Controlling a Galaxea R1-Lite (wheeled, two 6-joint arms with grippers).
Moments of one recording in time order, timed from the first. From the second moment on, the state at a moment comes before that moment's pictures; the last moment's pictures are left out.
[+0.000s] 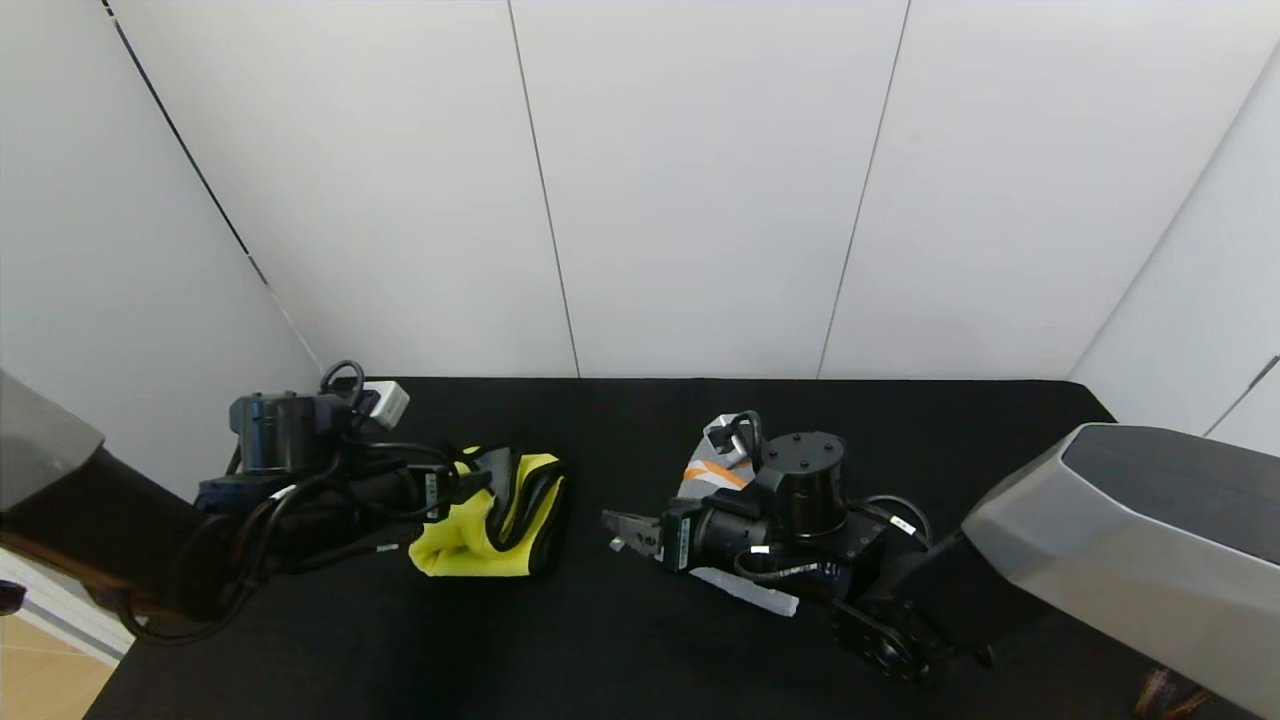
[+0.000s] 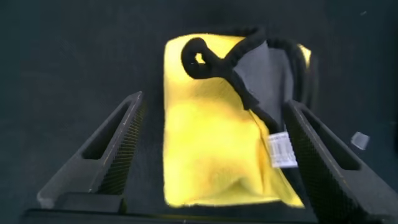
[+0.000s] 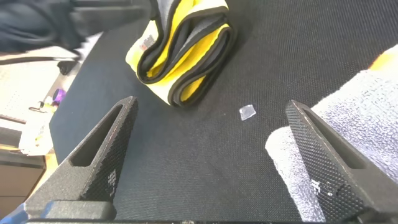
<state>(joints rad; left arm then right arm) -0.04 1.98 -0.74 -0.73 -0.18 -0.04 0.69 2.29 -1.07 -0.97 0.25 0.44</state>
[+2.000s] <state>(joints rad) -0.28 2.12 -0.68 -0.82 -0.37 -0.27 0.66 2.32 -1.03 -1.19 0.26 0.44</state>
